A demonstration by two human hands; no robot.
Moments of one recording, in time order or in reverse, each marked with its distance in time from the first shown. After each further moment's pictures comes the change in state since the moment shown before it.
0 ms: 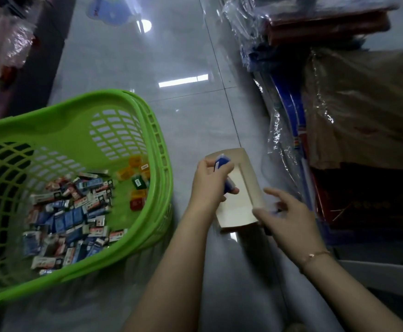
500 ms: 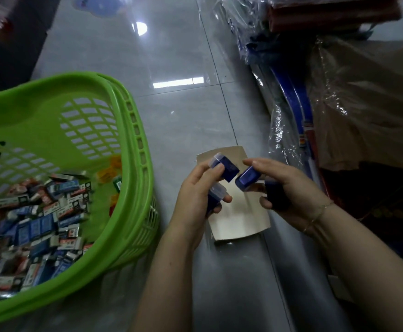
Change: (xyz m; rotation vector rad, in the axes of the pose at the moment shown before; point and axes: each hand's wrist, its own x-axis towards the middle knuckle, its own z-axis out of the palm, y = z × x) left_hand 0.008 -0.031 -0.013 -0.278 -0.179 0.144; right_hand 0.077 -0.013 0.003 0.681 -0.426 0.117
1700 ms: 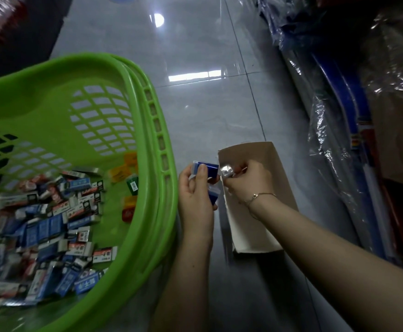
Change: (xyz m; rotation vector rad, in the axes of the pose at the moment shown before) left_hand 0.049 -0.042 -0.036 0.003 0.550 0.114; right_hand 0.115 0.063 0.068 -0.734 0.368 -0.106
